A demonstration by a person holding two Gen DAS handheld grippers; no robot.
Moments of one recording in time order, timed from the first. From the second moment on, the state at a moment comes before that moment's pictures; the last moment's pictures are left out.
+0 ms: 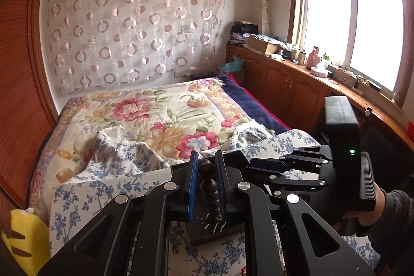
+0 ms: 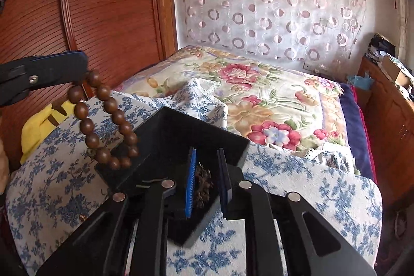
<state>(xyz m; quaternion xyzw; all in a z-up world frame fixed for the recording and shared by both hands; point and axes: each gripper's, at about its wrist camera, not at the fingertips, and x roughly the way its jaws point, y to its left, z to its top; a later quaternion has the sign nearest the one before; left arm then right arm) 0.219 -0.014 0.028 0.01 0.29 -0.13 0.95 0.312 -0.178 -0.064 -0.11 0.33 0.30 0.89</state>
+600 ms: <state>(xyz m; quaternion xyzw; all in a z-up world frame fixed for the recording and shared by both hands) 0.232 -0.039 0.014 0.02 0.30 -0.15 0.94 0.261 -0.213 -0.065 -0.10 0.34 0.28 0.89</state>
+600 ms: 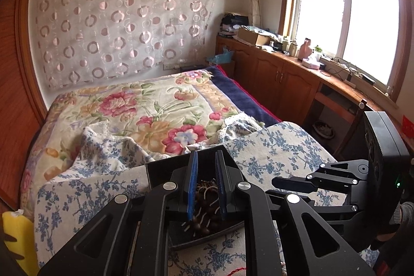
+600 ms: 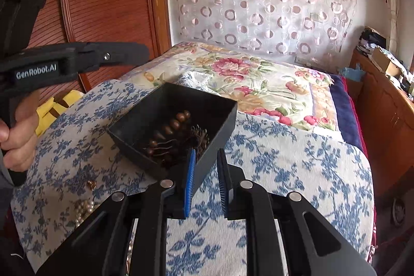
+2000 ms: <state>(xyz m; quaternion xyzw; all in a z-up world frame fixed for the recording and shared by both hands) 0.083 -0.005 -0.090 -0.01 0.40 -0.13 0.91 0.157 -0.220 -0.114 -0.04 0.40 0.29 0.87</state>
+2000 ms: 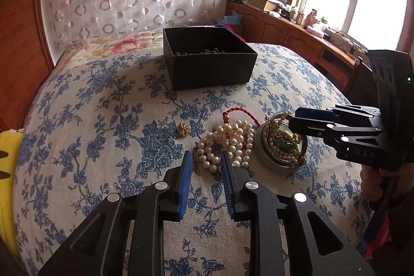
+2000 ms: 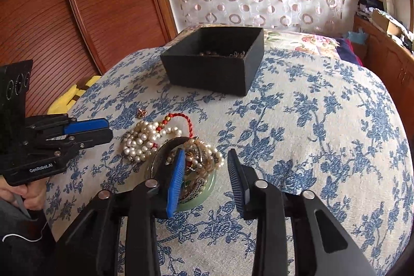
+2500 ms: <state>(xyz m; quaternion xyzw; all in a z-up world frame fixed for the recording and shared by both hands) 0.097 -0.011 -0.100 0.00 0.42 -0.13 0.90 0.146 -0.224 -0.086 -0.03 0.35 0.31 0.88</state>
